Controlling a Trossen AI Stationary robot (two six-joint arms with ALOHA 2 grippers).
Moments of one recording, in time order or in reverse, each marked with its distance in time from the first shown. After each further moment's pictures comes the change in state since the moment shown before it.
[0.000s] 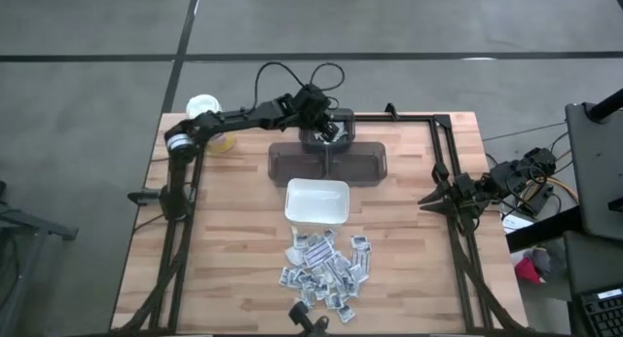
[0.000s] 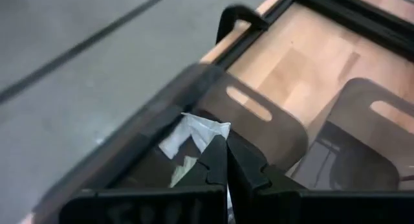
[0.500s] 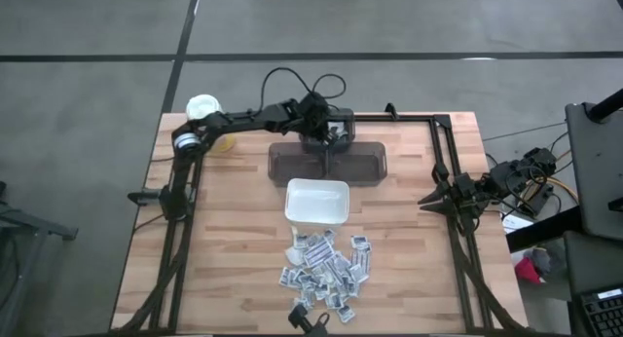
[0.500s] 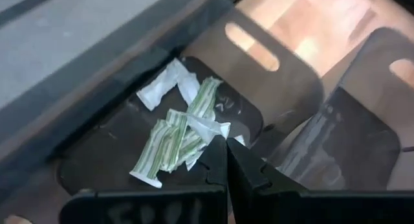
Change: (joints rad) left arm 0.003 0.064 -0.001 -0.075 0.063 -0.088; right arm 0.000 0.000 0.000 0.000 0.000 0.000
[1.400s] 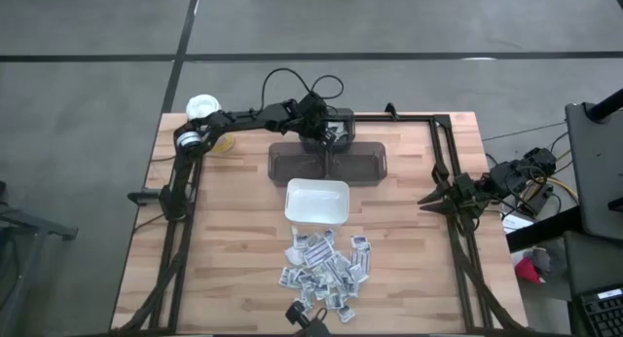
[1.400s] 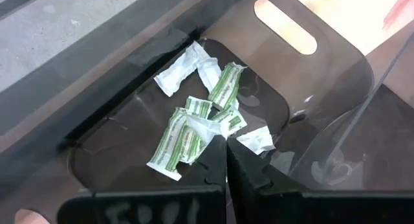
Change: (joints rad) left arm 0.021 0.026 -0.013 -0.002 -0.003 0.011; right arm 0.000 0.000 0.000 0.000 0.000 0.000
